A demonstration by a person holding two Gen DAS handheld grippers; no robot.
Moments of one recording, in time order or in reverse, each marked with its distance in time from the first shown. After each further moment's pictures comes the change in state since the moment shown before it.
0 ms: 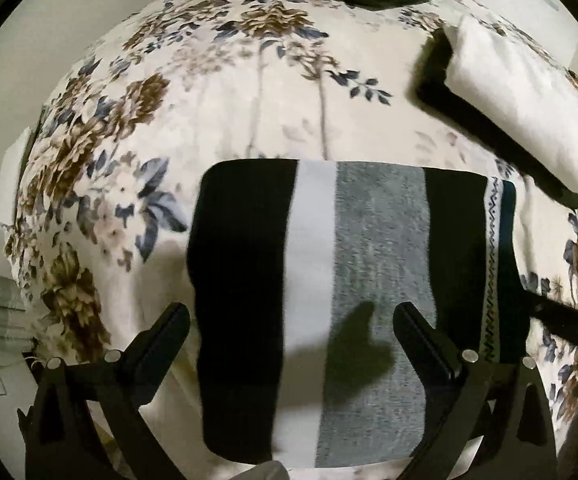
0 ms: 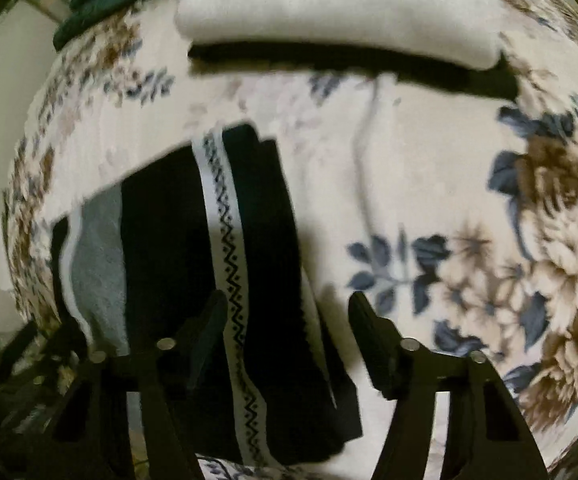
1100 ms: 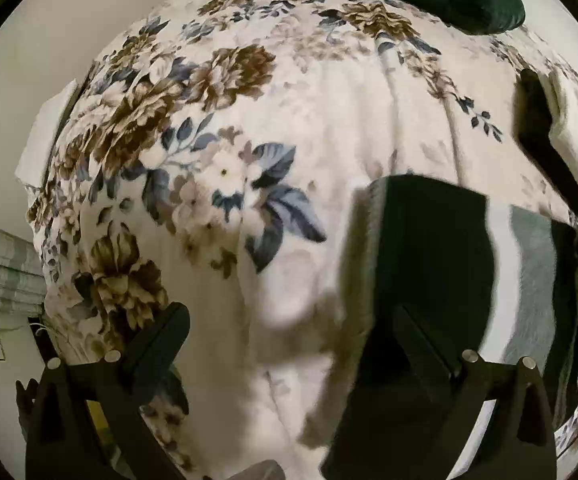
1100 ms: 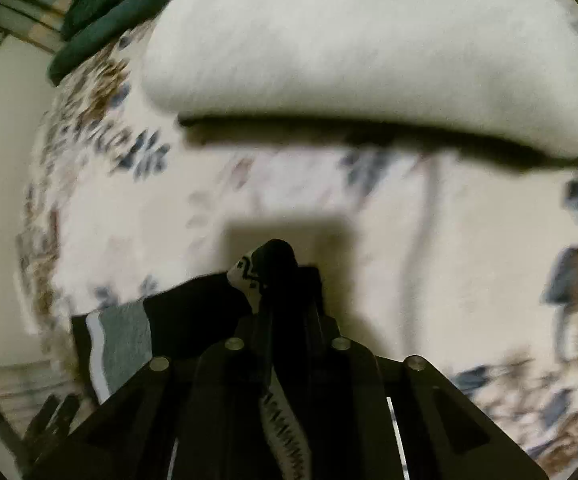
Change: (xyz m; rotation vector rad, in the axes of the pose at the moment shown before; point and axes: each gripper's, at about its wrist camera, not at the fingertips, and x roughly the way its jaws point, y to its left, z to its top) left arm 0.023 0.107 0.006 -0.147 0.023 0.069; right arm 0.025 0.004 0.106 0.126 -0.041 0.078
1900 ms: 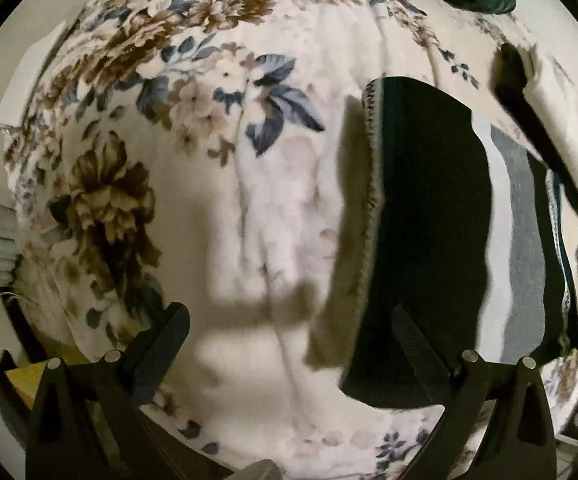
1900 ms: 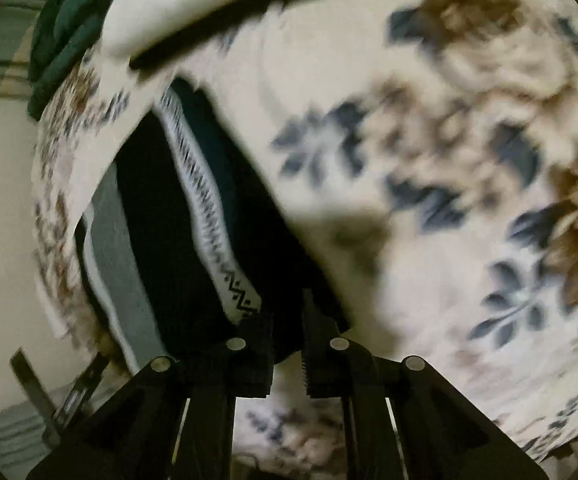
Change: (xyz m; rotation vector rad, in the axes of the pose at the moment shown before) left arm -0.005 0.025 -0.064 -0.033 0.131 -0.161; right arm -0.055 -0.081 -0.165 0.260 0.092 0.062
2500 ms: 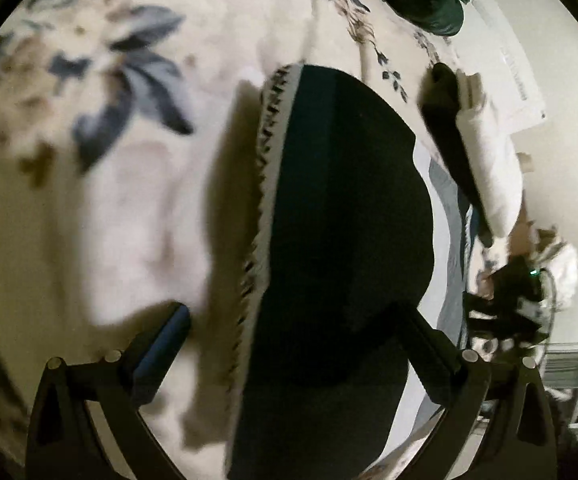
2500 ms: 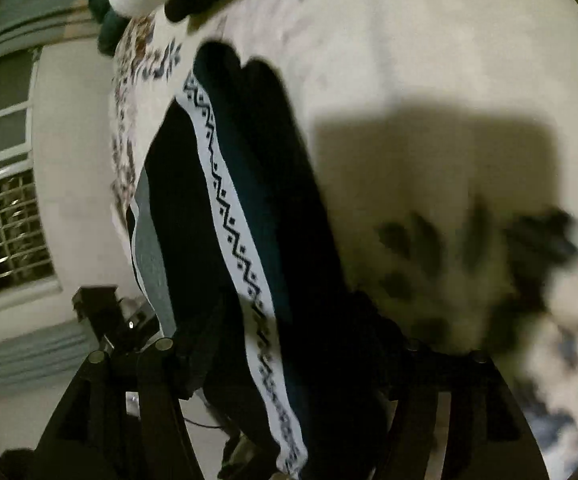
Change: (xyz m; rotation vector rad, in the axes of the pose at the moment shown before) left arm 0.070 -0.014 0.045 -0.049 0.076 -0.540; right arm 0.109 0.049 0.086 -0.270 0.353 0.445
